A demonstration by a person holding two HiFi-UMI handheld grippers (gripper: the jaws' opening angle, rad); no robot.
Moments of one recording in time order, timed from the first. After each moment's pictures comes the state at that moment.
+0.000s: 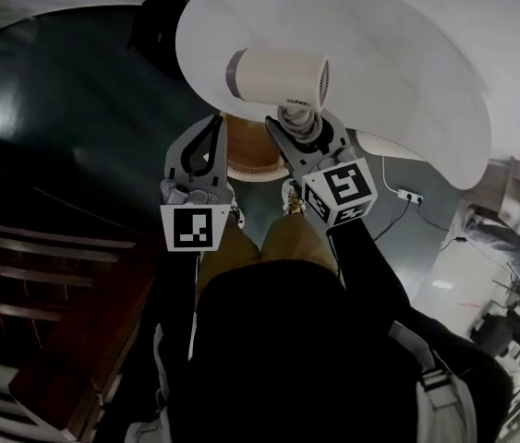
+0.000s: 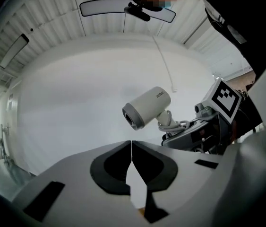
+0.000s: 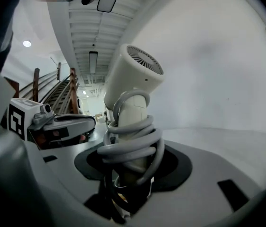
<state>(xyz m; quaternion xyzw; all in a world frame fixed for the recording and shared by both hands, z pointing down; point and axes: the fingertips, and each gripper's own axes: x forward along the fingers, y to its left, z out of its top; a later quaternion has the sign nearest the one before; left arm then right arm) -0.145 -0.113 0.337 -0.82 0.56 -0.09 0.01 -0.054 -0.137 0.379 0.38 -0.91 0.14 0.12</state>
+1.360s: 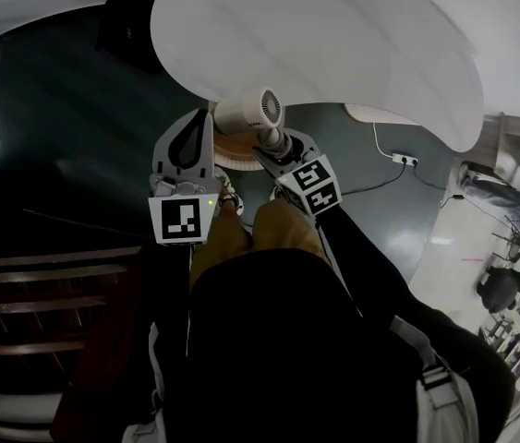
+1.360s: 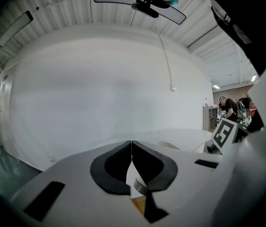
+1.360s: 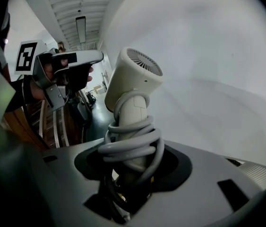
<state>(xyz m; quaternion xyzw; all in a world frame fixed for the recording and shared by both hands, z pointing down) -0.171 -0.126 0.384 -0.85 0.52 -0.10 -0.05 -0.077 -0.066 0.537 0.34 -0.86 0.26 0.29</state>
